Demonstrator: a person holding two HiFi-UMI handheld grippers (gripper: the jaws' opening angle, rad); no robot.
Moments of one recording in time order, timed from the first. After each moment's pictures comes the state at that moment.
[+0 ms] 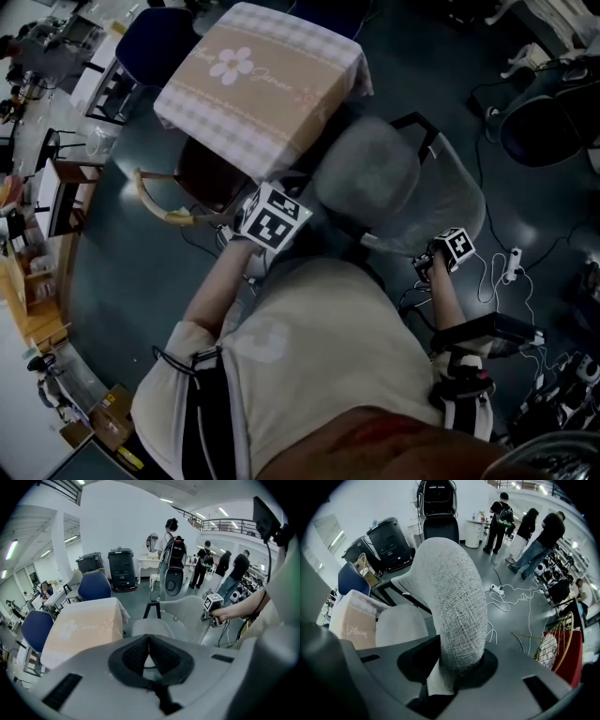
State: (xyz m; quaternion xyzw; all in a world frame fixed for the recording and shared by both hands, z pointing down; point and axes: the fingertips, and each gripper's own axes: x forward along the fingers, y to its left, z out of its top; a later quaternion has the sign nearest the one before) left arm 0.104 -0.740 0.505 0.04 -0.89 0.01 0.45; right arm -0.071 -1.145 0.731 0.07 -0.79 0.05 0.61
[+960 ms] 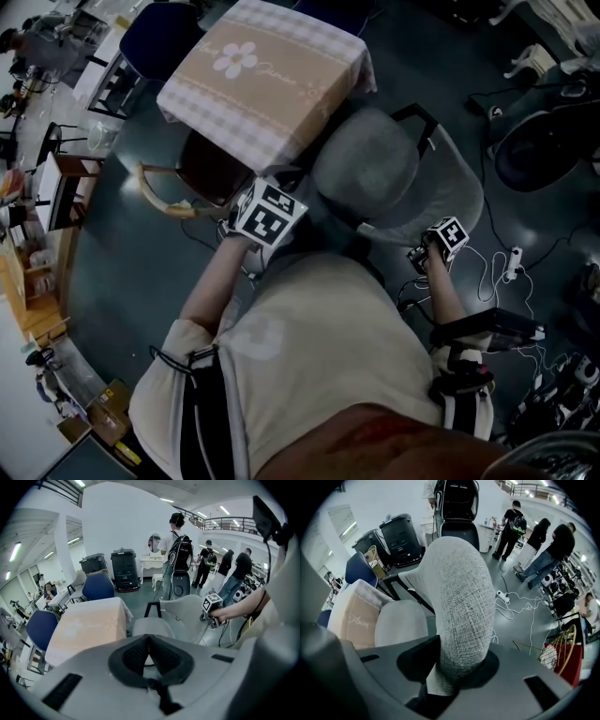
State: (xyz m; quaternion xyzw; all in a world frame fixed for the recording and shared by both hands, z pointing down) left arm 0.118 -0.735 0.500 0.02 -0.89 0.01 0.45; right arm -0.071 -1.120 0.733 0.03 -0.80 0.01 0.60
